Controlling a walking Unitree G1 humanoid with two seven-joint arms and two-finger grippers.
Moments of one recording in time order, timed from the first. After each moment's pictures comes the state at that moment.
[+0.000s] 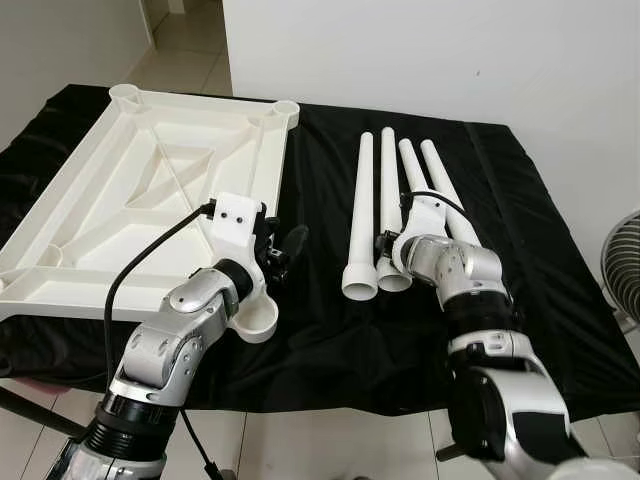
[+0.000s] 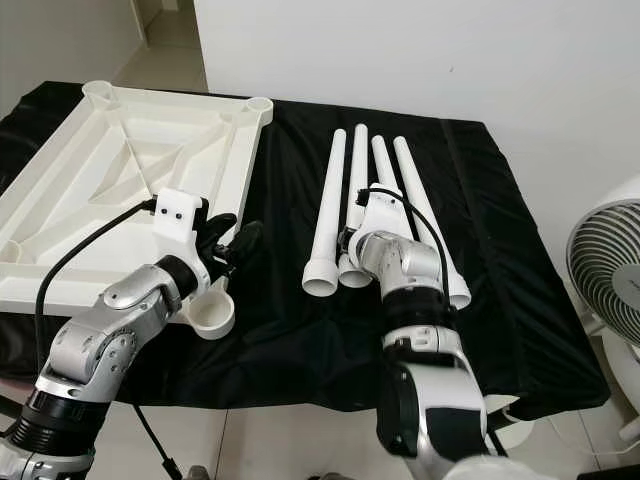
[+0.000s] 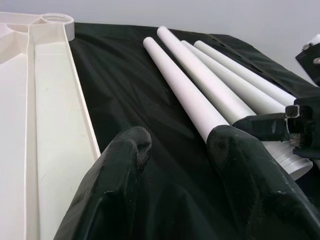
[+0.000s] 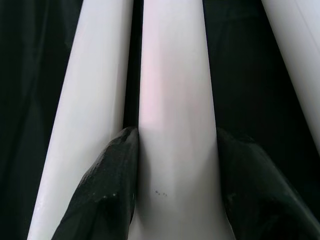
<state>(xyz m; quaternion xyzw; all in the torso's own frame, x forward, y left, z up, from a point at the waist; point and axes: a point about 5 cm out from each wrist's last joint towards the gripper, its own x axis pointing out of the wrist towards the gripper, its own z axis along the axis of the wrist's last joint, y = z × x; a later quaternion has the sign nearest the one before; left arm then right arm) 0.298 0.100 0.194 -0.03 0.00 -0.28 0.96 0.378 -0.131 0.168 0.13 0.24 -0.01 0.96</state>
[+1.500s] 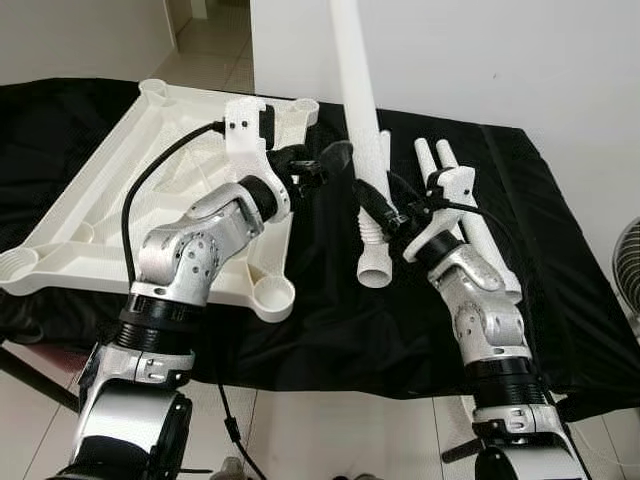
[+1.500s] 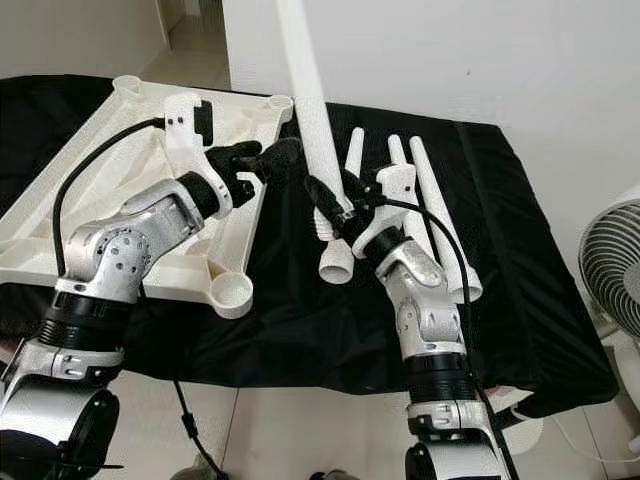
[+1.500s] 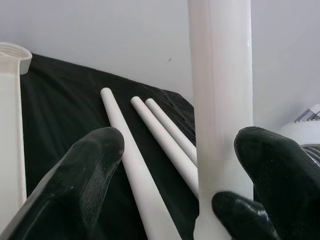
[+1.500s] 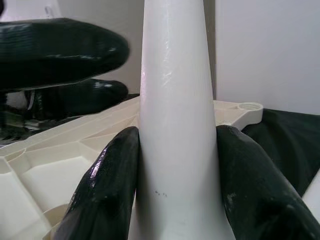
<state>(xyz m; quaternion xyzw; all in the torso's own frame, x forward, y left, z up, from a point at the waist) 0.343 0.073 0.264 -0.19 -0.01 -0.36 0.91 0.330 -0.125 0.207 0.06 -0.15 0.32 0.93</state>
